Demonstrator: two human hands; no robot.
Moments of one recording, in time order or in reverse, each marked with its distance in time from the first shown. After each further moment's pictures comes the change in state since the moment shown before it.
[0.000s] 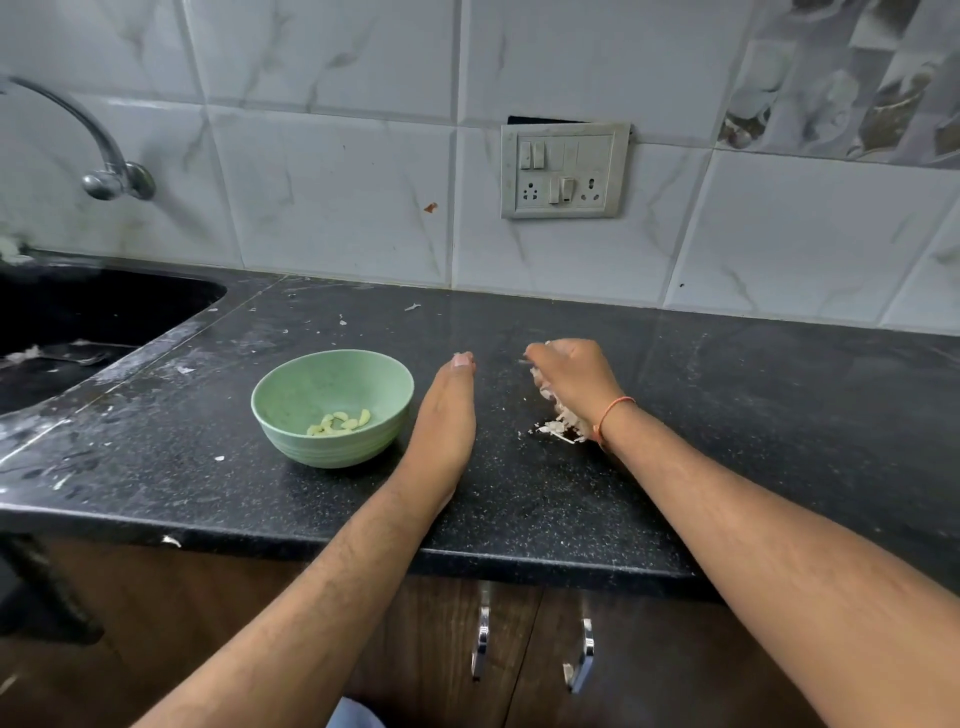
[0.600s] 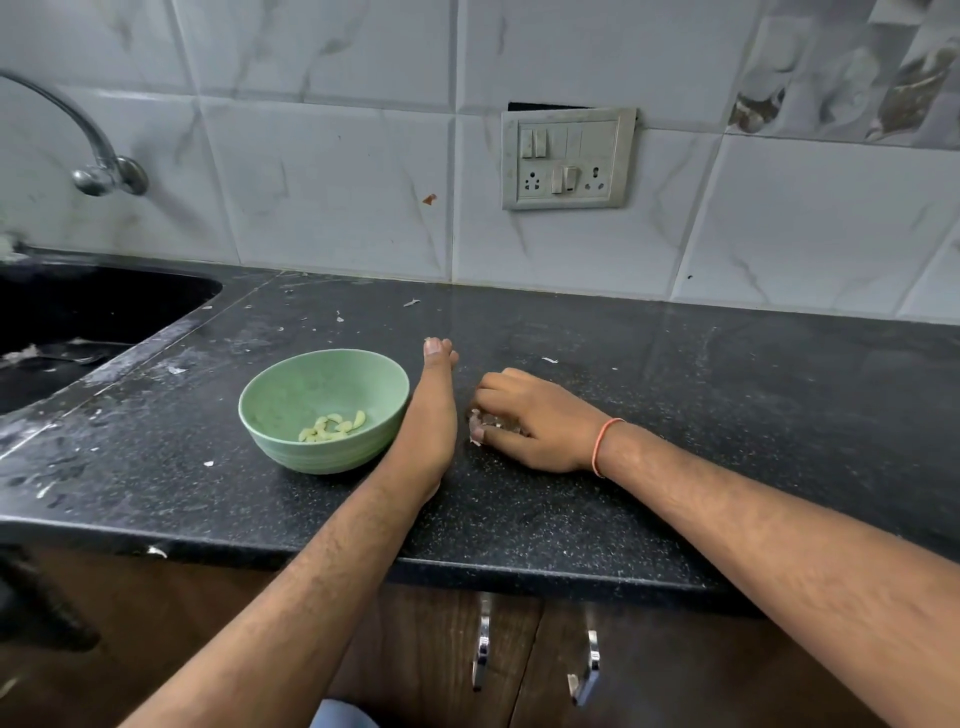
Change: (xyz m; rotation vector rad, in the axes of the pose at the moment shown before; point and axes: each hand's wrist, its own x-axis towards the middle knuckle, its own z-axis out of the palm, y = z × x) left_hand 0.012 0.001 -0.008 -0.058 -0.008 -0.026; right_hand -0.008 0.025 0.012 -0.766 -0.531 -0.927
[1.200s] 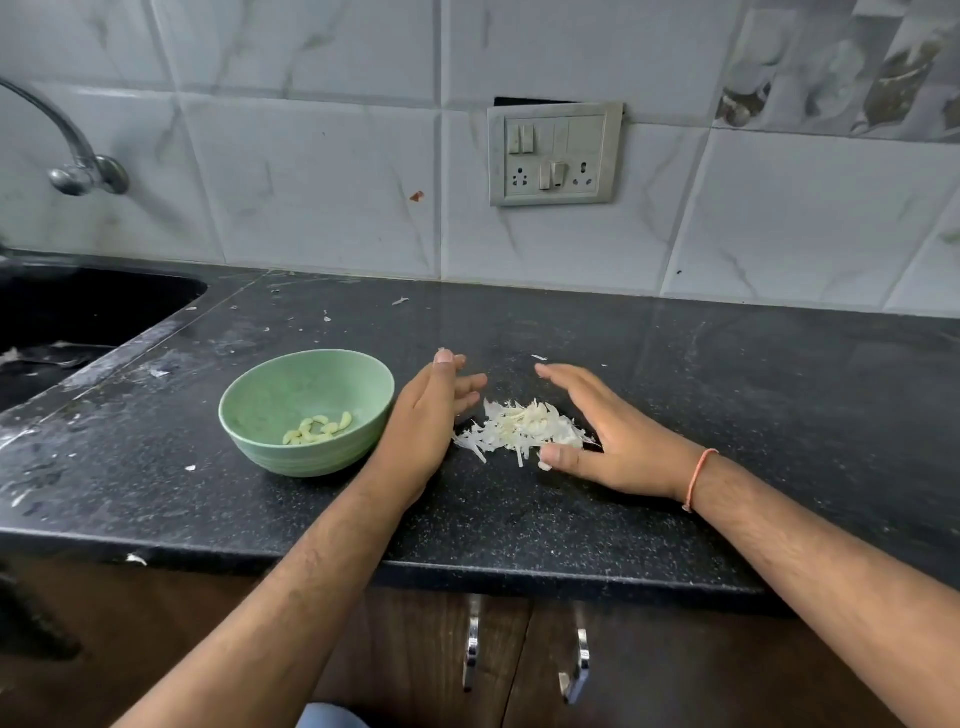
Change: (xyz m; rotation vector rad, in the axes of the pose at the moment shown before) left_hand 0.002 -0.006 -0.002 0.111 -0.095 0.040; right_hand -0.086 0.002 -0.038 0.263 -0.059 0.397
